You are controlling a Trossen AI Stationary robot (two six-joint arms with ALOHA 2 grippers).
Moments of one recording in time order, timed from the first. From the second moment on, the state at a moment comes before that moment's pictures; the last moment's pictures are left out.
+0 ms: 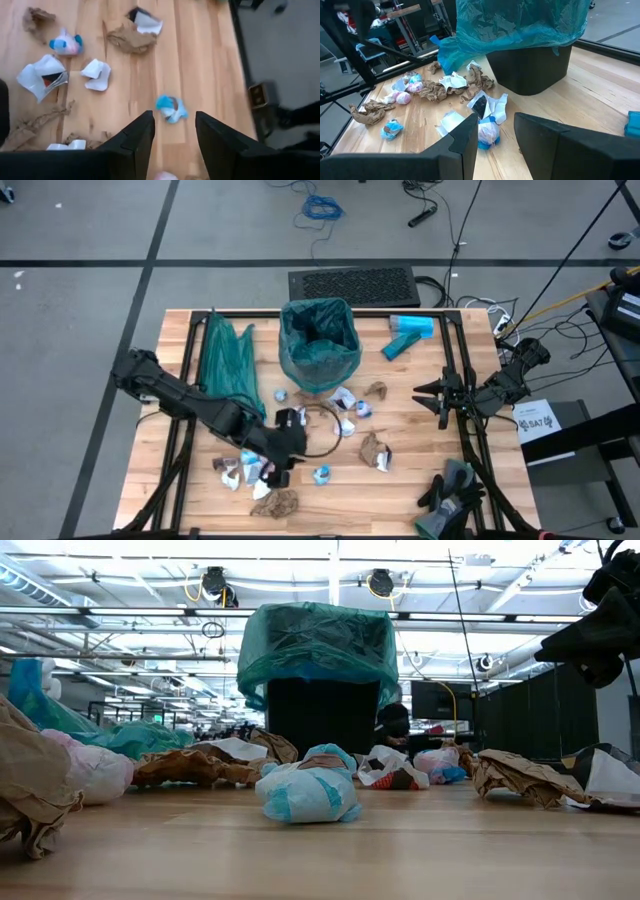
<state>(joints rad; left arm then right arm) -0.46 1.60 1.46 -0.75 -0.16 -0.34 0.70 0.00 0.17 -0.53 0.88 0.59</state>
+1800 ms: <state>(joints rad) -0.38 2.03 1.47 -0.51 -0.02 0.03 0.70 0.00 0.17 -0.53 0.88 0.59</state>
